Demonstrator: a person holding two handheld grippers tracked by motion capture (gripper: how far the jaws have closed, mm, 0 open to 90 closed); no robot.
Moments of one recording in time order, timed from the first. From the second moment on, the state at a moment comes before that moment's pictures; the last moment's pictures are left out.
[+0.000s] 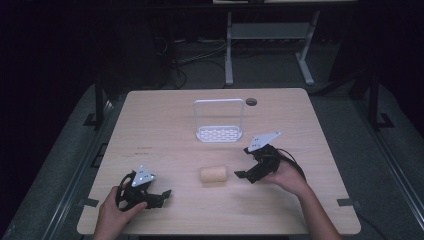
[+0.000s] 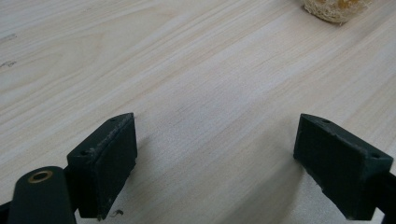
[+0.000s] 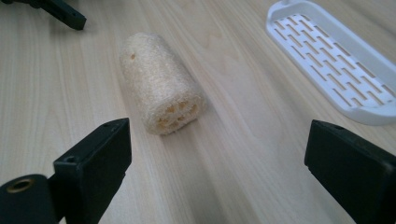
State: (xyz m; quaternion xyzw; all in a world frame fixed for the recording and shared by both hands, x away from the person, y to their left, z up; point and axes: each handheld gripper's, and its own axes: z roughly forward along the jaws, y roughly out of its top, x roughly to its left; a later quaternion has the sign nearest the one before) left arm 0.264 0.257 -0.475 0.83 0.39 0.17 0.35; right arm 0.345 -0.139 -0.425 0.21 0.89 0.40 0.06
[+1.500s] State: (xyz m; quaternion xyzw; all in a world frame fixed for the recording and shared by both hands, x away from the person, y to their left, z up) left arm 0.264 0.257 -0.475 0.83 0.39 0.17 0.35; right arm 0.367 -0.068 -0.428 0.10 0.93 0.36 -0.01
